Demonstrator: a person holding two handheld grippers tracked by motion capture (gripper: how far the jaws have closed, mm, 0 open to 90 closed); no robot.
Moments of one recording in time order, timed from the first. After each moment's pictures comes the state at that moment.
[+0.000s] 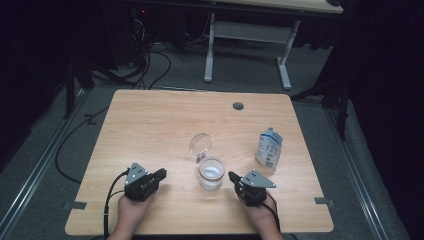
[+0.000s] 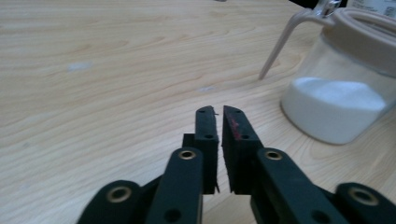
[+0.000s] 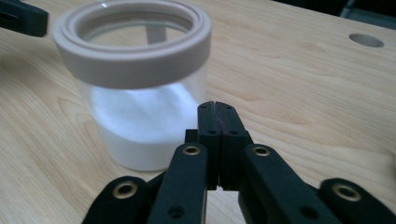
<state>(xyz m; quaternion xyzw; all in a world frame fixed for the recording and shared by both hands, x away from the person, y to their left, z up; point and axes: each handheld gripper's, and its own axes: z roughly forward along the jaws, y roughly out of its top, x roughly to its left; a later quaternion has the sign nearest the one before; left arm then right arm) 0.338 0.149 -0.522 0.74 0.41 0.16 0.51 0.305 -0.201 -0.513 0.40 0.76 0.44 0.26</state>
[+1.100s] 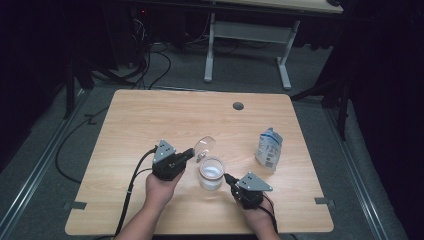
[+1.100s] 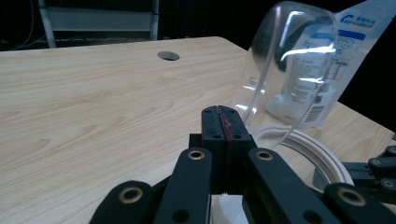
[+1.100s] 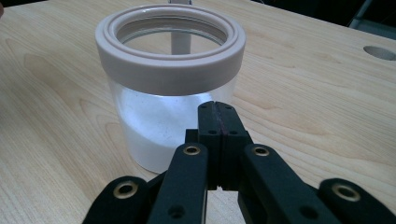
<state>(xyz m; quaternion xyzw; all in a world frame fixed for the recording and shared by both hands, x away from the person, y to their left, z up) 0.366 0.076 -0.464 0.73 0.37 0.15 0.56 0.299 -0.191 -0.512 0.37 0.77 0.45 0.27</state>
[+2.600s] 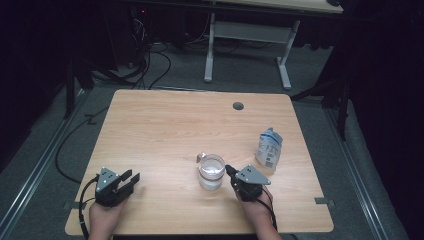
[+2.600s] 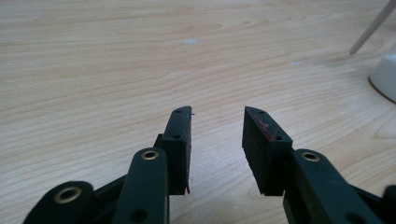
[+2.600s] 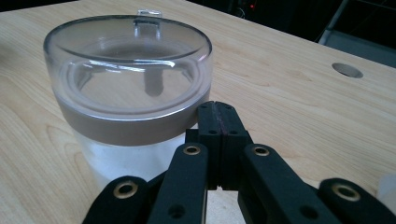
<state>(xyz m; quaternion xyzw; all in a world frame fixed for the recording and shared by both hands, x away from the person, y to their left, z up) 0.323 0.226 -0.531 0.72 0.46 0.22 0.46 0.313 -0.187 -0.499 0.38 0.75 0.44 0.30</state>
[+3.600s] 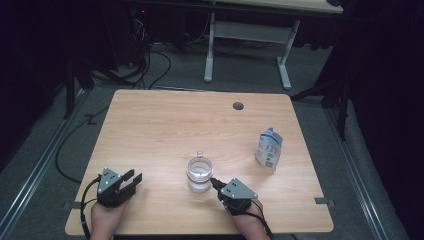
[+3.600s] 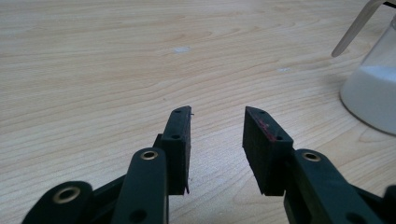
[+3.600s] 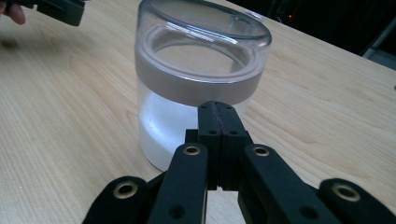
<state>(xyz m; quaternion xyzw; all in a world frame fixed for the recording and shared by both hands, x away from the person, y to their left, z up) 0.320 0.221 -0.526 0.72 0.45 0.23 0.47 0.283 -0.152 -0.503 0.31 0.79 0.45 0.28</state>
